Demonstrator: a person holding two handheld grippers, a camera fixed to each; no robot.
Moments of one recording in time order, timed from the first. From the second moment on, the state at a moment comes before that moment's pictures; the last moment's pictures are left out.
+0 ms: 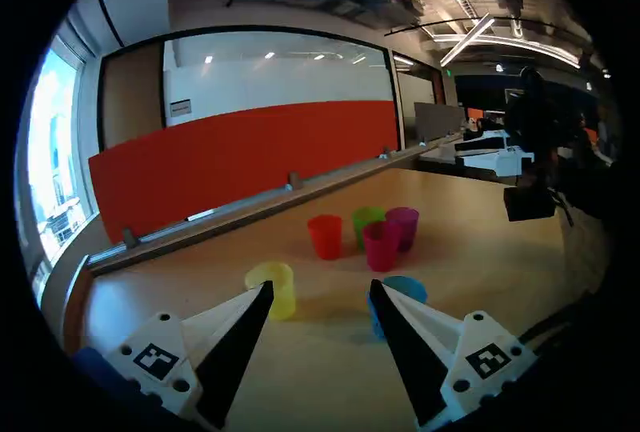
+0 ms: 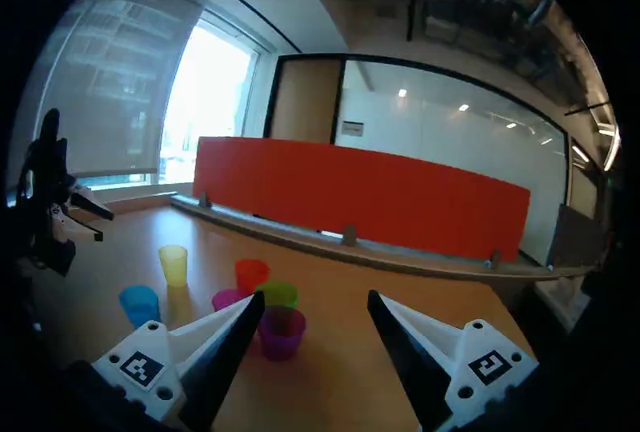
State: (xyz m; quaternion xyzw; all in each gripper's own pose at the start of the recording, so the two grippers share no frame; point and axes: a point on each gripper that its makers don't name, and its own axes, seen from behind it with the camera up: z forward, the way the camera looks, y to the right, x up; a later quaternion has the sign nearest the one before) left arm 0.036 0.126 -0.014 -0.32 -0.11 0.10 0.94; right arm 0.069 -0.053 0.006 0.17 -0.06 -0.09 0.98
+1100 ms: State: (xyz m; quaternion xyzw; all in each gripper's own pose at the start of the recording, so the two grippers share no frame) left arm -0.014 0.188 -0.039 -0.47 -0.20 0.15 0.85; right arm 0.040 -0.082 -0.006 0.30 -0.16 -0.16 0.93
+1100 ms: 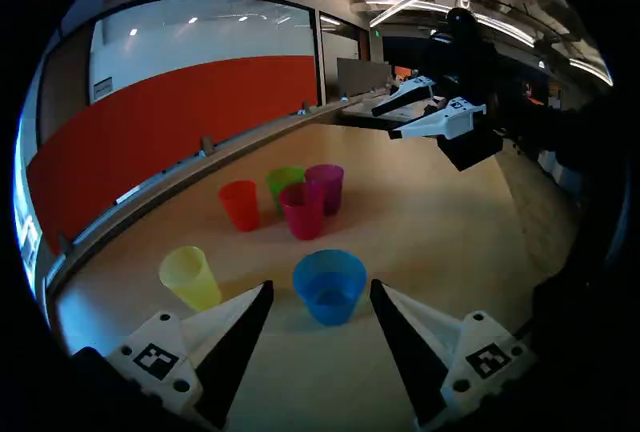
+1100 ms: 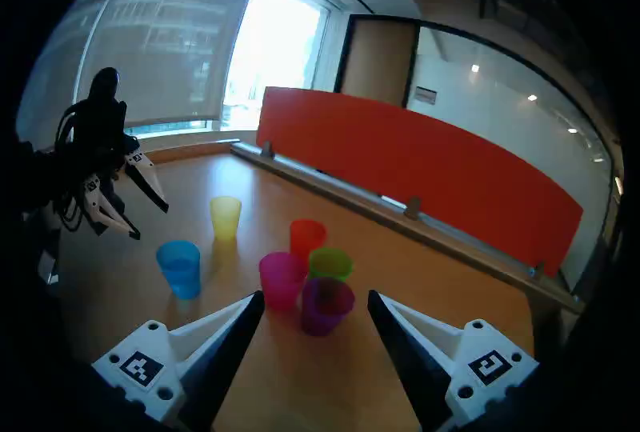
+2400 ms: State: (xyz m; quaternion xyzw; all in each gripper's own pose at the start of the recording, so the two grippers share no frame) left arm -0.080 0.222 -0.026 -0.49 -0.25 0.16 0.82; right arm 0.011 -0.084 0.007 0.31 -0.18 -0.16 0.92
